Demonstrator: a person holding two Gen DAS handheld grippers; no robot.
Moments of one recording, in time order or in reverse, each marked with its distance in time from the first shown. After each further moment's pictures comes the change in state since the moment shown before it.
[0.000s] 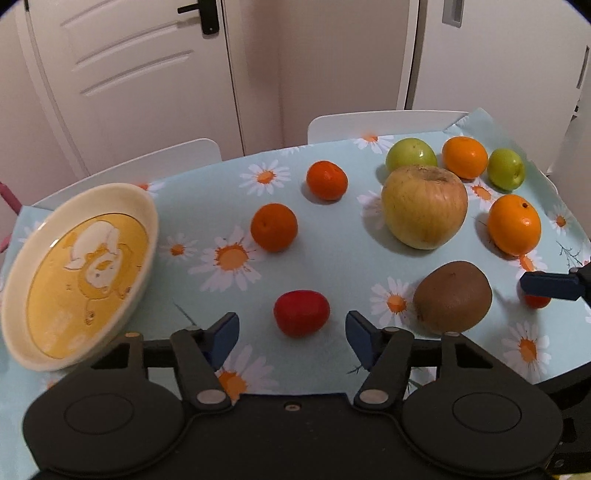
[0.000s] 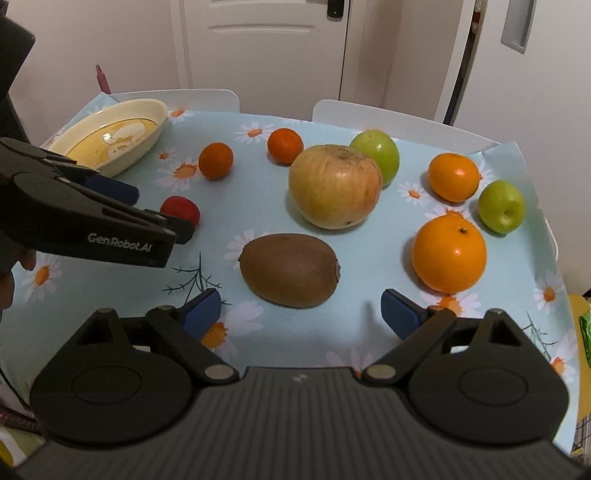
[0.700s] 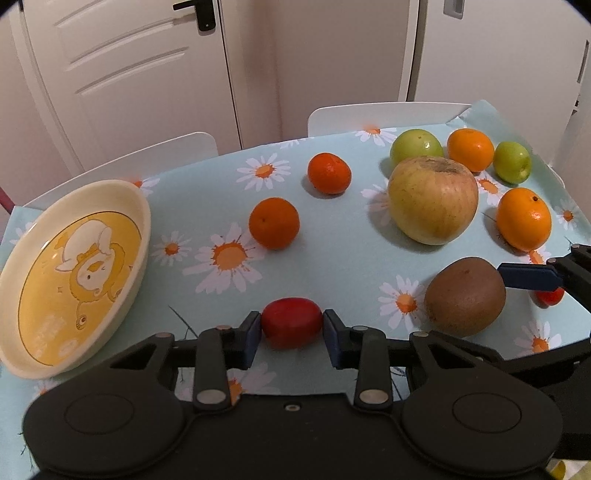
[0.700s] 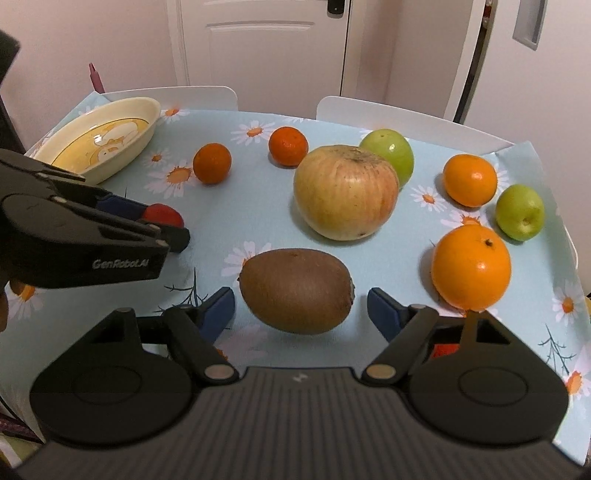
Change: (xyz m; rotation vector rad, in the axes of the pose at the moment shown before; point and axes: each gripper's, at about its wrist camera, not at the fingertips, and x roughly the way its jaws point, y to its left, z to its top) left arm 0.011 0.004 0.000 0.011 0.007 0.005; right arm 0.022 0.004 0.010 0.005 0.005 0.010
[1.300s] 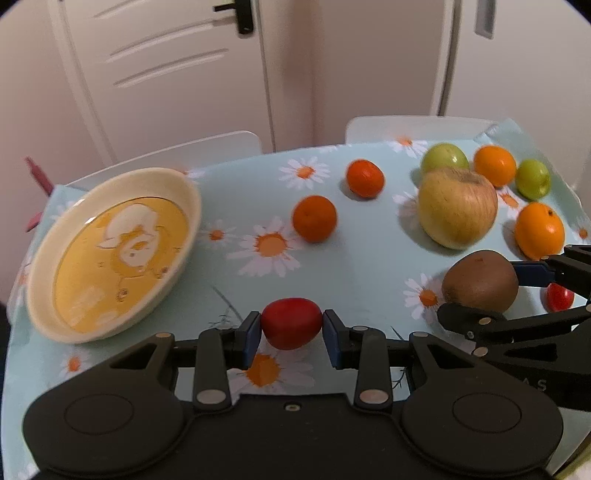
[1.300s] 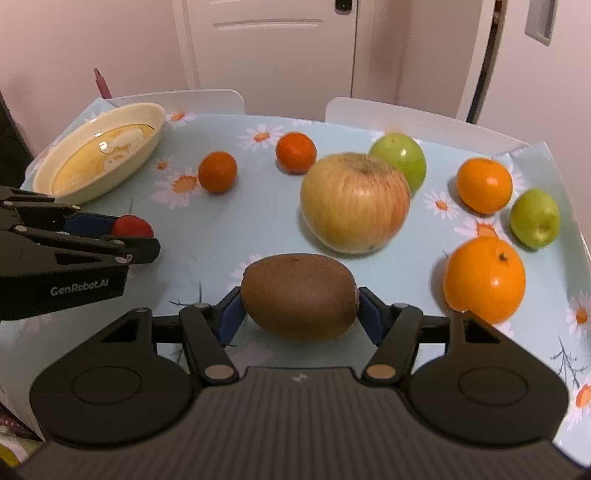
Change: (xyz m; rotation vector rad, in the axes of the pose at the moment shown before) left arm -0.026 0.010 -0.012 -0.088 -0.027 0.090; right arm 0.000 -0.005 0.014 -0.007 -0.002 0.058
